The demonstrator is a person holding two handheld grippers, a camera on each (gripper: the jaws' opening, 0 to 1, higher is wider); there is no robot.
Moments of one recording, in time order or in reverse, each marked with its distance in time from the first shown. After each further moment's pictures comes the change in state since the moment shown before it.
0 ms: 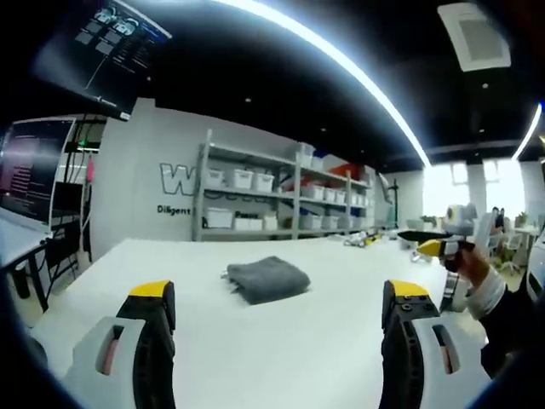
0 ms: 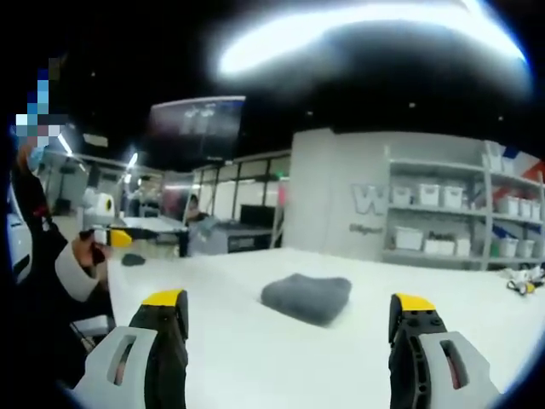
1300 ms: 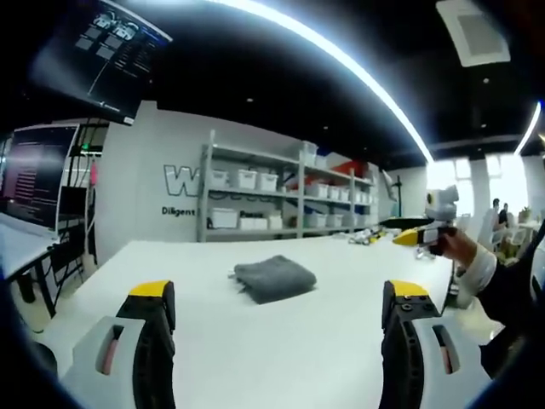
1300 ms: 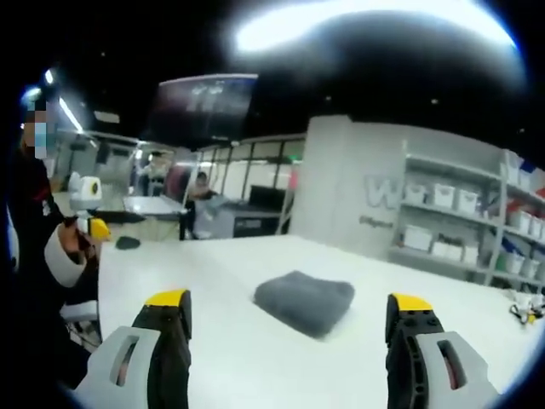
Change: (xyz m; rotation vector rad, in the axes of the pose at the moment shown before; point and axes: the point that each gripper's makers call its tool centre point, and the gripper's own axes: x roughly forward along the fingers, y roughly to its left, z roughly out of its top) left arm -0.005 0.005 0.002 0.022 0.008 0.021; right arm 0.062 -0.011 0.008 -0.091 0.107 0.060
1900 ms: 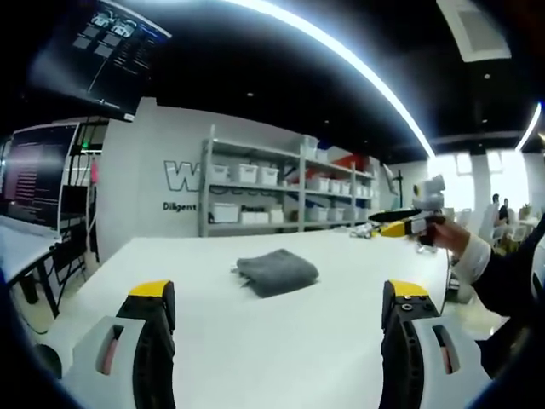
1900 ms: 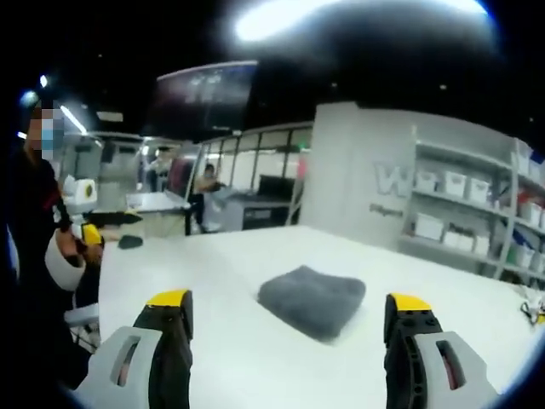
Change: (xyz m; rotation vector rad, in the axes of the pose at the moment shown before) left arm -0.002 0.005 -0.006 0.011 0.036 0.006; right arm 0.032 -0.006 -0.002 0.035 0.055 0.051
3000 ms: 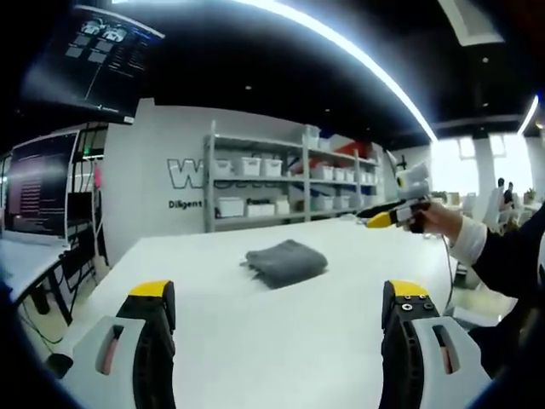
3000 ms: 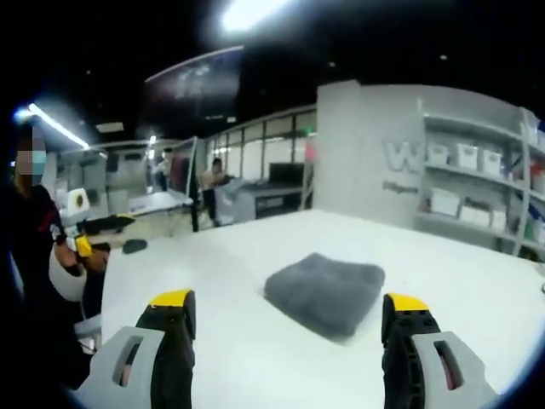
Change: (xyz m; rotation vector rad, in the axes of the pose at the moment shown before) left arm -0.005 0.009 -0.004 0.053 0.046 0.031; right arm 0.043 -0.007 -0.018 0.100 0.074 0.086
